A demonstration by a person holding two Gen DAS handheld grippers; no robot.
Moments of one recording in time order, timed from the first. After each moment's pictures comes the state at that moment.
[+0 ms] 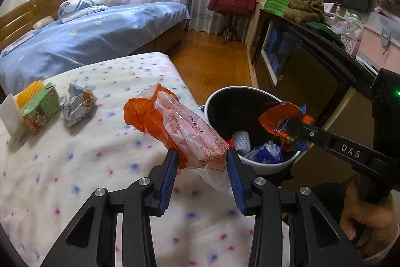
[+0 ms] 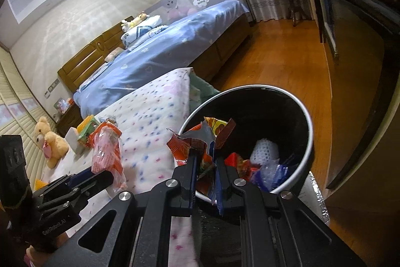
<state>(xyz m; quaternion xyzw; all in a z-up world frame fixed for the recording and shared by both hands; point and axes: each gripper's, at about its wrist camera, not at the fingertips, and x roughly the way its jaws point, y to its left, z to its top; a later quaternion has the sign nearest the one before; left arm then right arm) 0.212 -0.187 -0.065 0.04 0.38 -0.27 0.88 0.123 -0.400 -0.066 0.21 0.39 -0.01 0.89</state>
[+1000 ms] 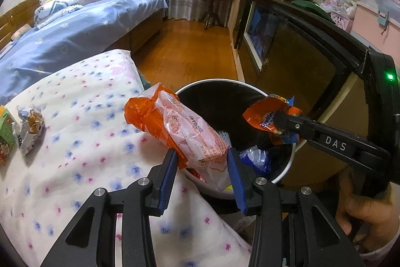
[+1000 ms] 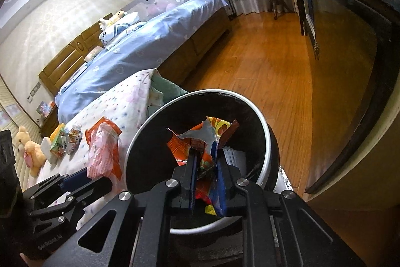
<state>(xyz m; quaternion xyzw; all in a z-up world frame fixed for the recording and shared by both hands) 0.249 -0.263 -0.085 0.08 0.41 -0.32 0.85 0.143 -0.451 -0.086 0.21 0.42 -0.06 0.88</state>
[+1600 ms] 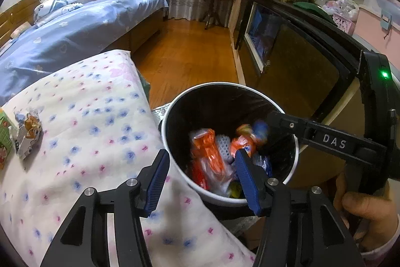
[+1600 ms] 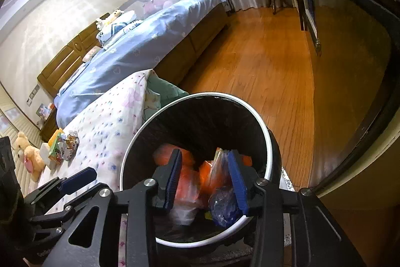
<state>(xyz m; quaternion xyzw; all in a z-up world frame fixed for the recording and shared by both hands) 0.254 -0.266 -0.086 0.07 0.41 -0.31 0.86 0.155 -0.461 -0.089 0.22 0.43 -0.05 0.87</state>
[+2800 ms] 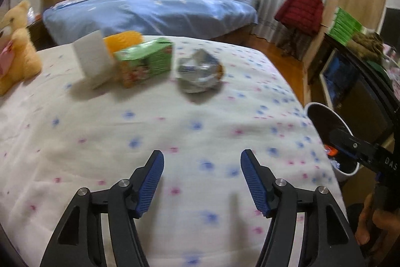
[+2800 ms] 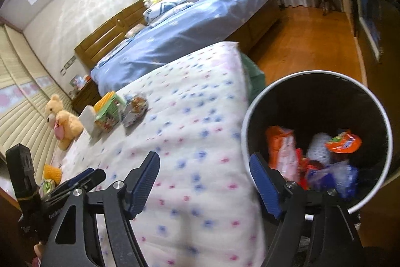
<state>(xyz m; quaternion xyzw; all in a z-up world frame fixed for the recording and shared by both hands) 0.212 -0.062 -0.075 -0.05 0.41 -0.12 0.90 0.174 -0.319 -0.081 0.20 0.44 0.08 0.87</state>
